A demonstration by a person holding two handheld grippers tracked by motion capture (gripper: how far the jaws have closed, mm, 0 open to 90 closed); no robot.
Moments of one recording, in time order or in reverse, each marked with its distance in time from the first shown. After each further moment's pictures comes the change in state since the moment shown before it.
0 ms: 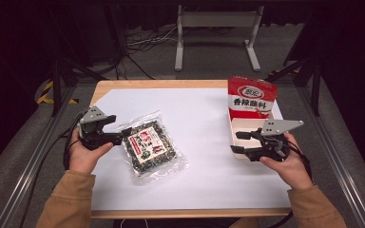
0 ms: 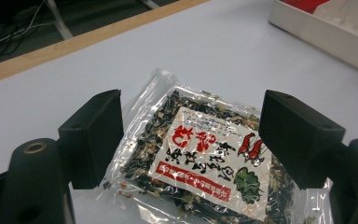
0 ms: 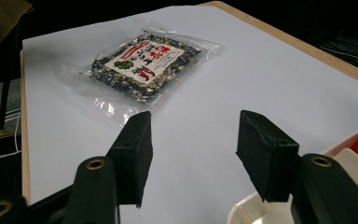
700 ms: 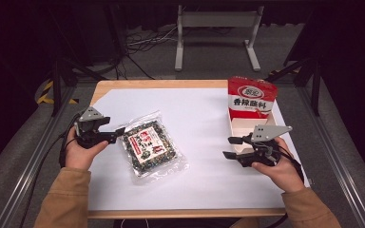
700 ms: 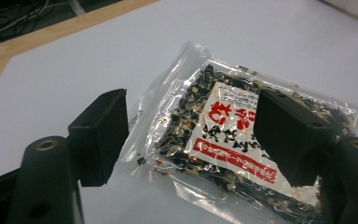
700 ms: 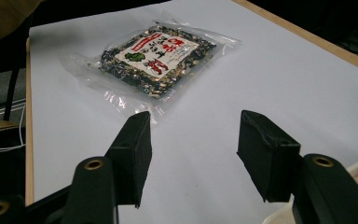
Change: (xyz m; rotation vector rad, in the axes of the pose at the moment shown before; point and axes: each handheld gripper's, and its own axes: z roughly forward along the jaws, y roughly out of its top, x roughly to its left) left arm 0.027 -0.018 0.011 0.049 0.056 -0.006; right arm 0.013 -0.004 0.018 0.016 0.024 -0.029
